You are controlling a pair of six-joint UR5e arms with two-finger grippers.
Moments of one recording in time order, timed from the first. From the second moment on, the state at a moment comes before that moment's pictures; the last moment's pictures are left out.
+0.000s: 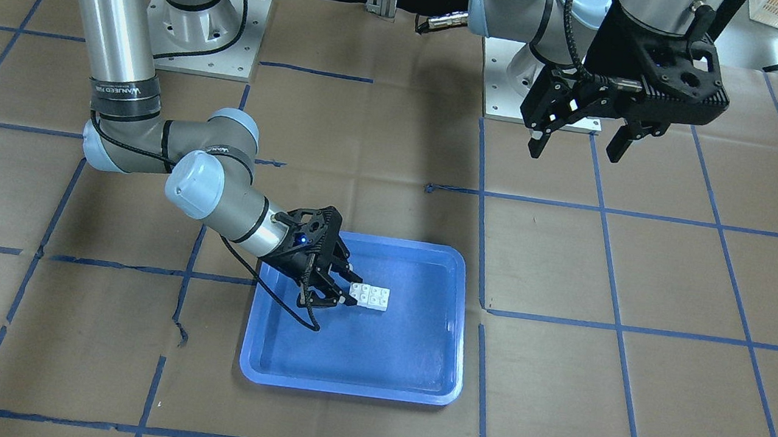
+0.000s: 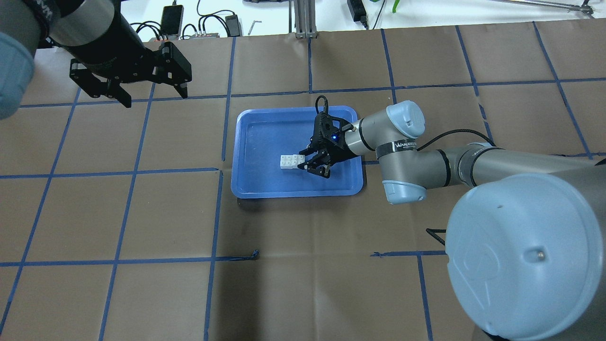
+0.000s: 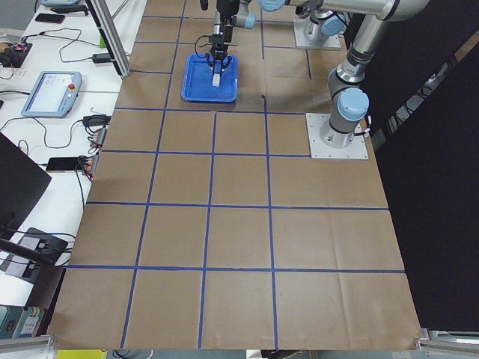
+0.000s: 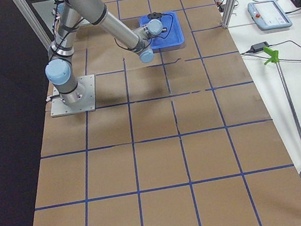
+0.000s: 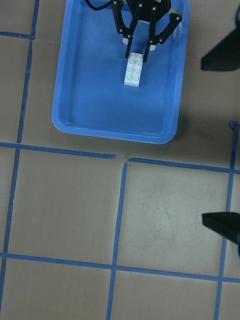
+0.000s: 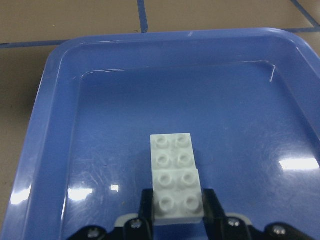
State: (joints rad) left arm -1.58 -1.53 -1.54 -1.53 1.56 -0.13; right arm 1.70 -0.97 1.96 -2.84 -0.82 -1.23
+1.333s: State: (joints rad) left arm -1.57 -1.52 -1.54 -1.55 1.57 -0.09; right arm 1.70 -0.97 1.97 -2.83 -0.82 -1.23
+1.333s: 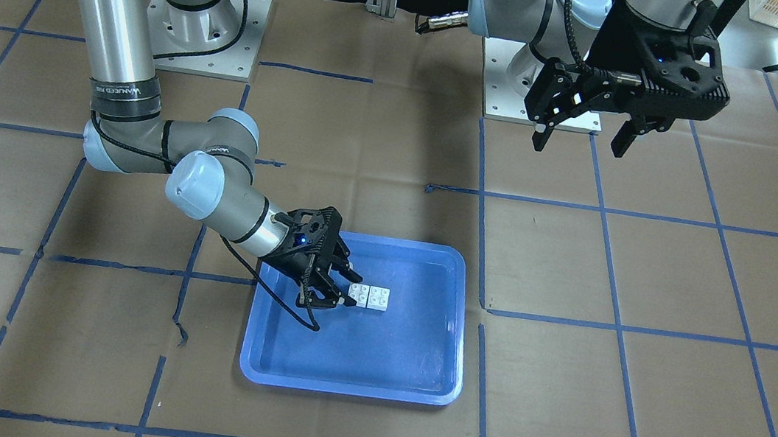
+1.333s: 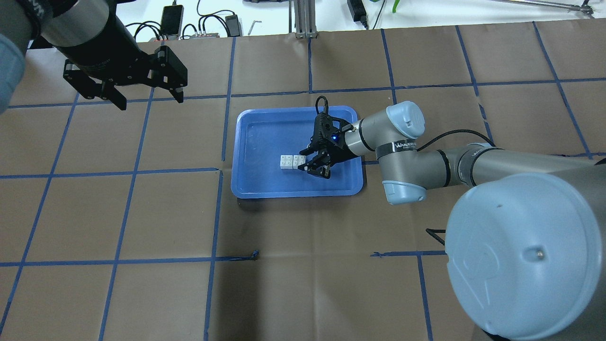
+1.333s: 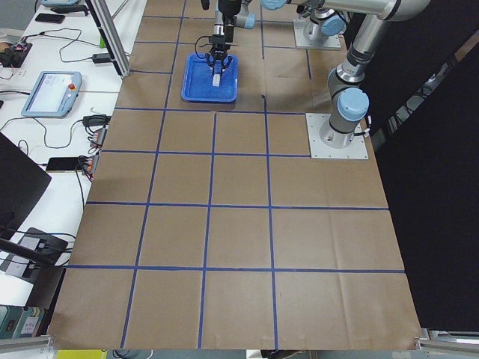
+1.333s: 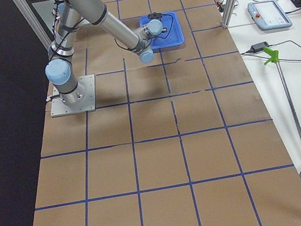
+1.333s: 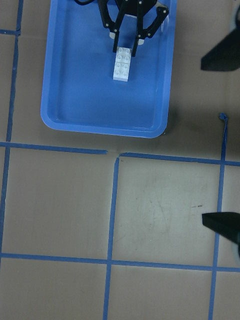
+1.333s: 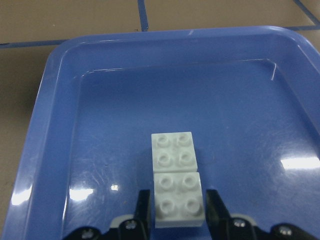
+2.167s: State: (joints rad) left arm -1.57 -1.51 -1.54 -1.55 1.57 -0.09; right arm 1.69 -1.00 1.92 -2.82 -0.86 -1.02
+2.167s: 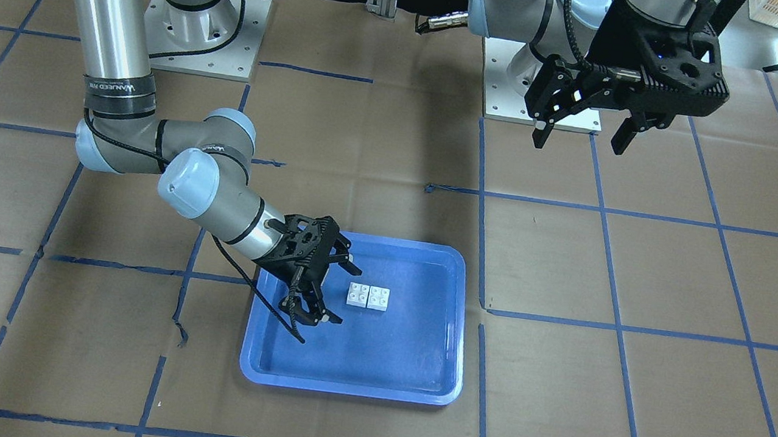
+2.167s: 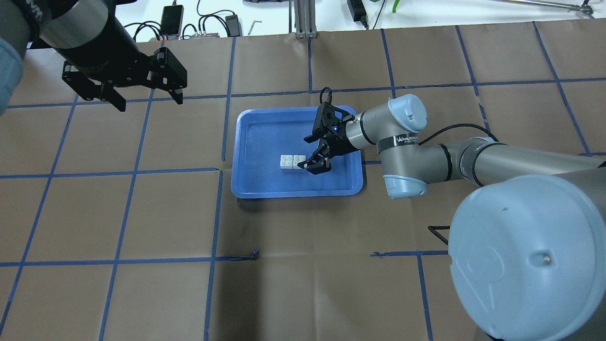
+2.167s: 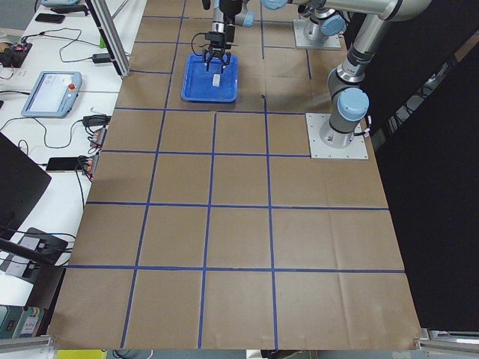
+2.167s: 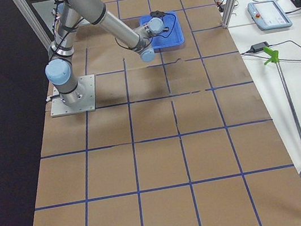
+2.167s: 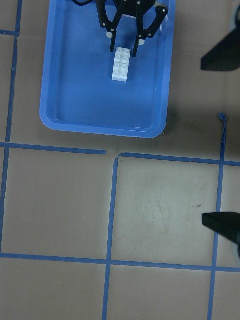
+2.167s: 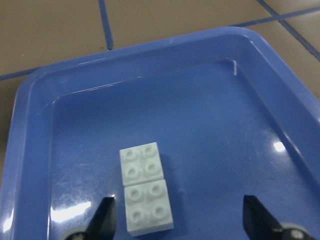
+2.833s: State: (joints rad) left arm -1.57 -1.51 -1.55 -1.55 1.57 -0.09; right arm 1.68 -1.23 1.89 -2.53 -1.17 -0.59
